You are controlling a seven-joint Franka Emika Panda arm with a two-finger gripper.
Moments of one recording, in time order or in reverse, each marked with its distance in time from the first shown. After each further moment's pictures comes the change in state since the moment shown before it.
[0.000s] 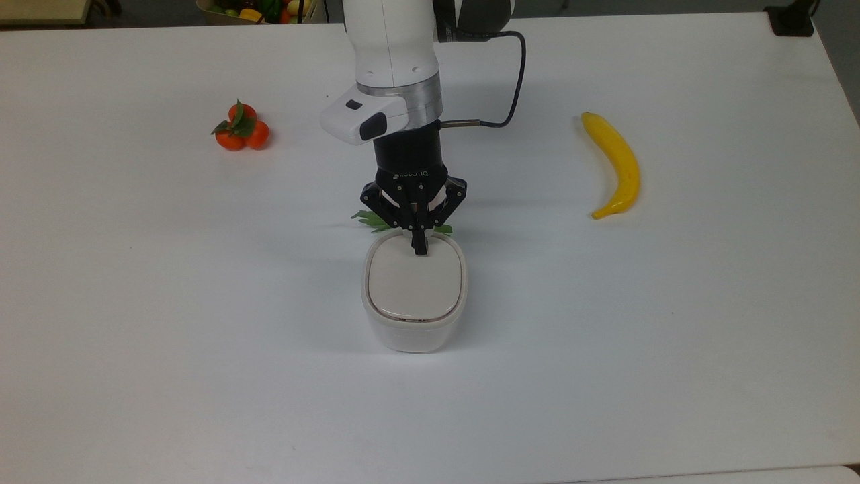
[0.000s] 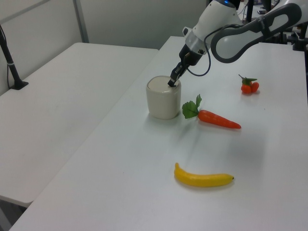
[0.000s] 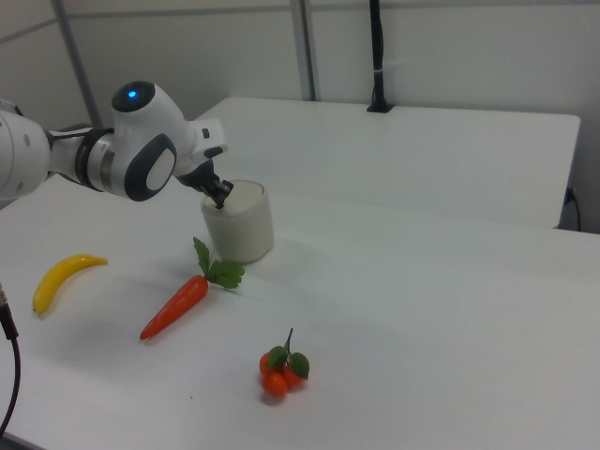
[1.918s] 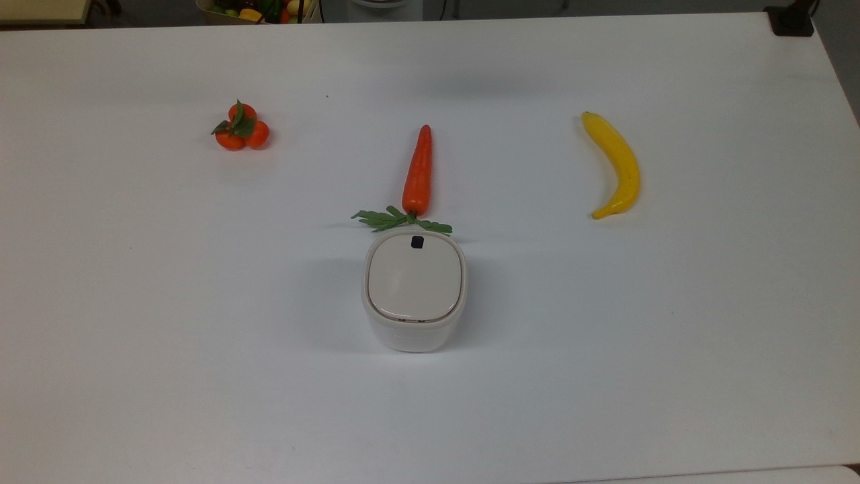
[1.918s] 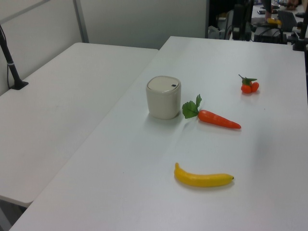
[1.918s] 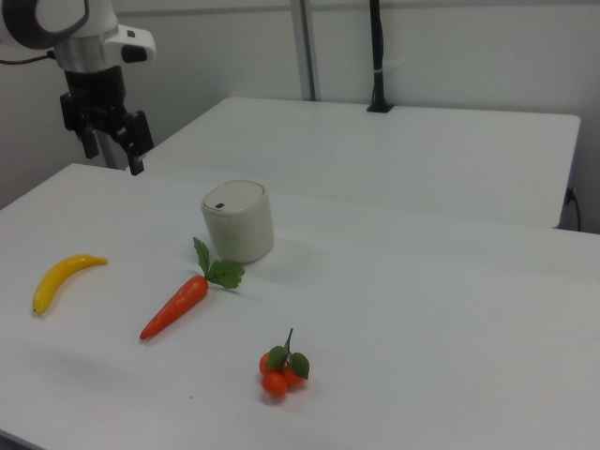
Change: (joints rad) arm -0.058 -0.428 0.000 0.152 -0.005 -1.105 -0.003
